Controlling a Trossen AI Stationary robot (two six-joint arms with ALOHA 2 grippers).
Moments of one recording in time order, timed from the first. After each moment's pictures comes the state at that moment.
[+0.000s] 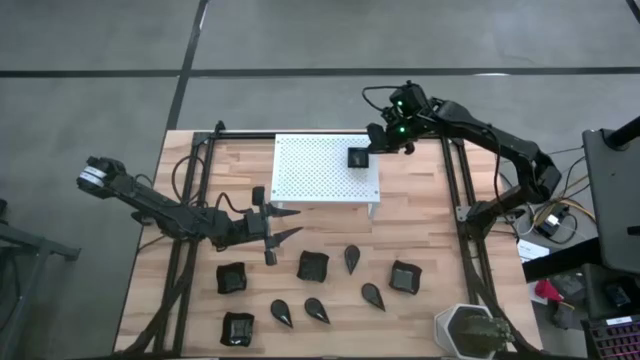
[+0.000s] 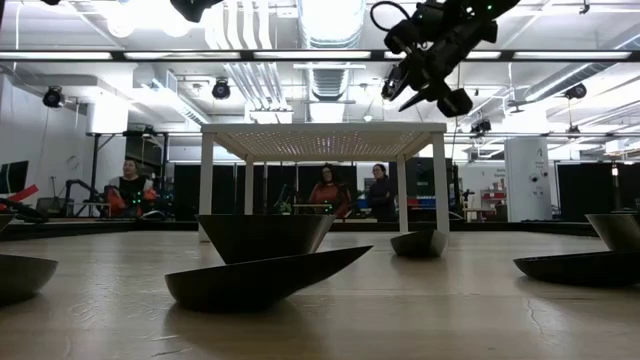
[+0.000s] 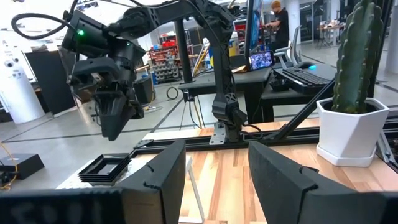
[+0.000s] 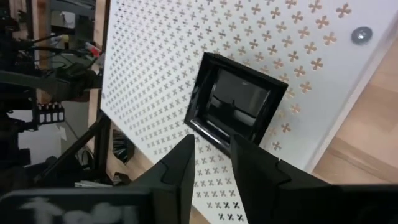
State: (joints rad) left arm -0.38 1.14 0.64 0.60 -0.58 0.19; right arm -0.68 1.46 1.32 -0.78 -0.51 0.81
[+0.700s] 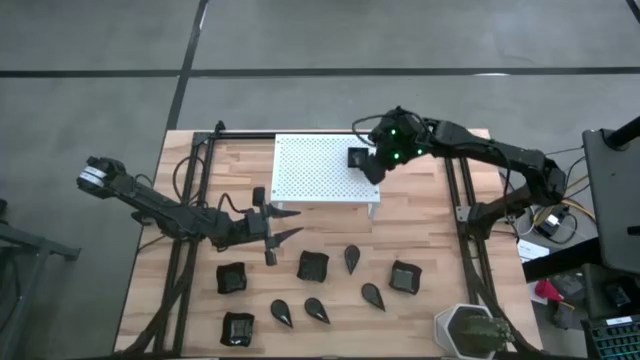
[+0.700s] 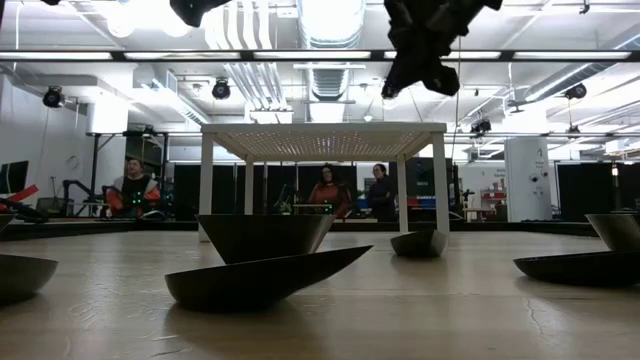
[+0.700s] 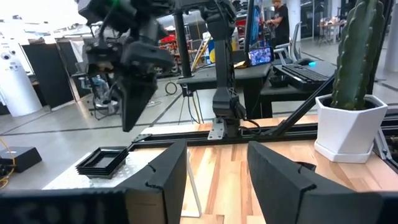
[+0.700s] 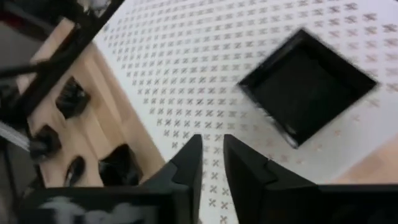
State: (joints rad) left arm -0.38 1.14 0.63 0.57 -0.58 0.16; right arm -0.39 1.40 1.31 -0.76 -0.22 0.49
